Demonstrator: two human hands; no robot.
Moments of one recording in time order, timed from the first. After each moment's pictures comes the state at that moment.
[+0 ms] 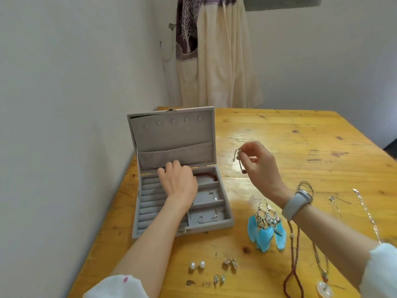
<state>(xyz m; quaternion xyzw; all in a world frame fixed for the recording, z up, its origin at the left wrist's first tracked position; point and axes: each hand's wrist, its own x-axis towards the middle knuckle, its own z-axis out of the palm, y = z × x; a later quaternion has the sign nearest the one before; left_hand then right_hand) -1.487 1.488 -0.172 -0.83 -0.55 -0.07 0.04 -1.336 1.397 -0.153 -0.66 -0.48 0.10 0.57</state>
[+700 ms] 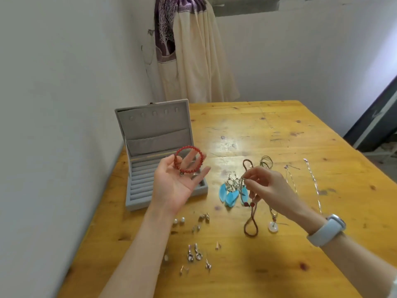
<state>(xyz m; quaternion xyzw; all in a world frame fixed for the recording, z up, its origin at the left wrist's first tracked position) -1.520 1.361 -0.104 -0.24 -0.21 -0.35 -0.88 -1.355 1.234 -0.134 -0.70 -0.45 0.27 0.49</state>
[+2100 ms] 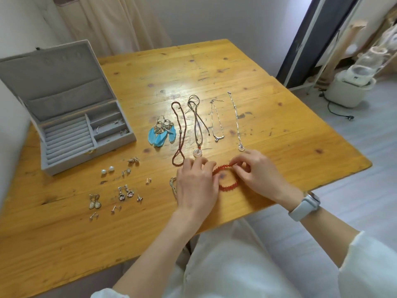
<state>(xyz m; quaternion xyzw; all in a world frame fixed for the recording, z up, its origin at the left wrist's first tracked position) -1.471 1.170 -0.199 -0.95 -0.25 -0.17 -0.11 -1.344 1.067 -0.214 -0.84 -0.45 0.08 0.31</state>
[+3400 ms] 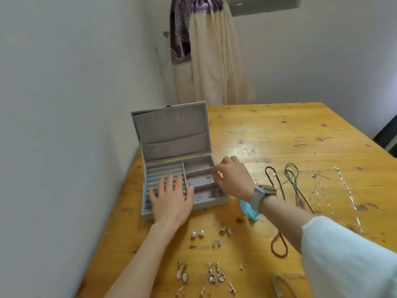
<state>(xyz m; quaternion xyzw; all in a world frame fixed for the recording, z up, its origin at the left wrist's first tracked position) -1.554 1.417 -0.187 -0.84 -0.53 -0.06 -0.07 -1.386 1.372 -0.168 -0.78 -0.61 0.03 0.16</state>
